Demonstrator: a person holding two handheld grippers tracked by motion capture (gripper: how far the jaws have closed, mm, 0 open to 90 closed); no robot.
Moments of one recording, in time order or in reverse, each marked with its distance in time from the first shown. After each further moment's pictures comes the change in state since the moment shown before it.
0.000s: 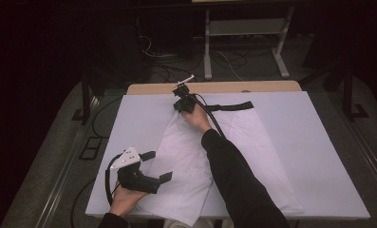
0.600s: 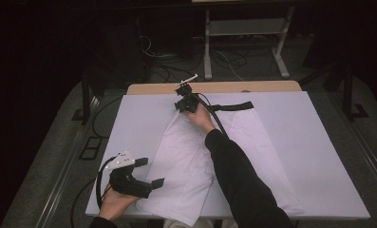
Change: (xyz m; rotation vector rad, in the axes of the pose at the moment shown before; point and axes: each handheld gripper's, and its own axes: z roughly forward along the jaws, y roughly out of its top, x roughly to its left) left arm 0.009 -0.009 -0.022 0.121 0.019 -0.043; right arm -0.005 -0.003 -0.010 -0.021 0.026 0.001
